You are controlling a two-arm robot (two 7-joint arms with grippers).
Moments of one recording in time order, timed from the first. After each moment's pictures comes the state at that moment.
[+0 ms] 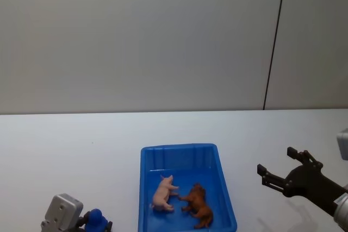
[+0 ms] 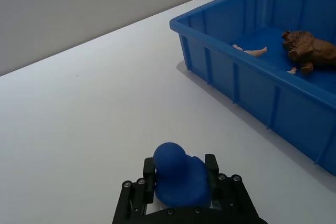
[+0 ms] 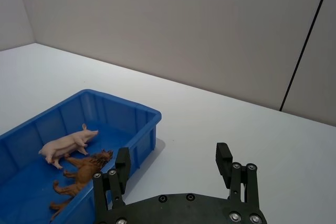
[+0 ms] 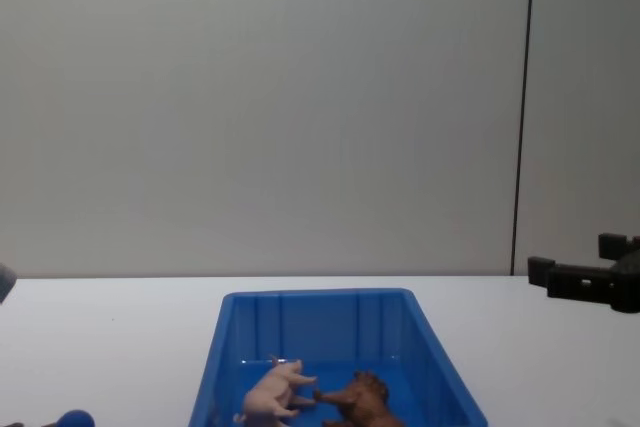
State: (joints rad) left arm -0.02 0.56 0.36 -1.52 -0.34 0.07 -0.07; right arm 0.12 0.38 -0.20 -1.59 0.32 0.12 0.38
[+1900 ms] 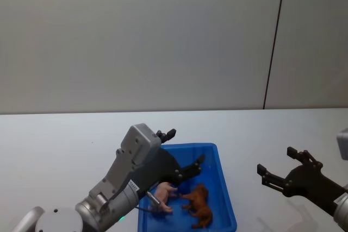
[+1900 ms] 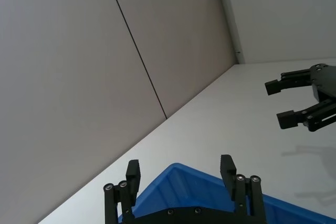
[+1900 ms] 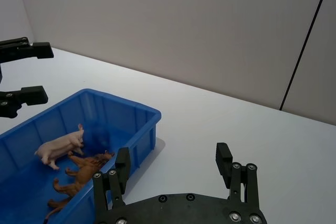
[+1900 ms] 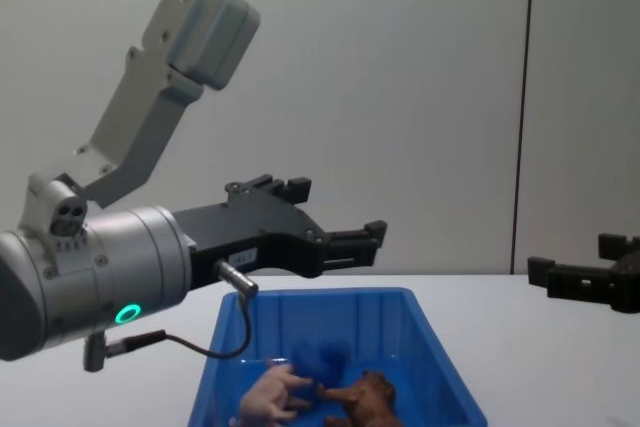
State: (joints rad) left arm -0.32 0.33 0.41 -1.49 -0.13 -0.03 -0.37; right arm 0.12 0.38 -0.20 -1.59 0.32 0.12 0.38
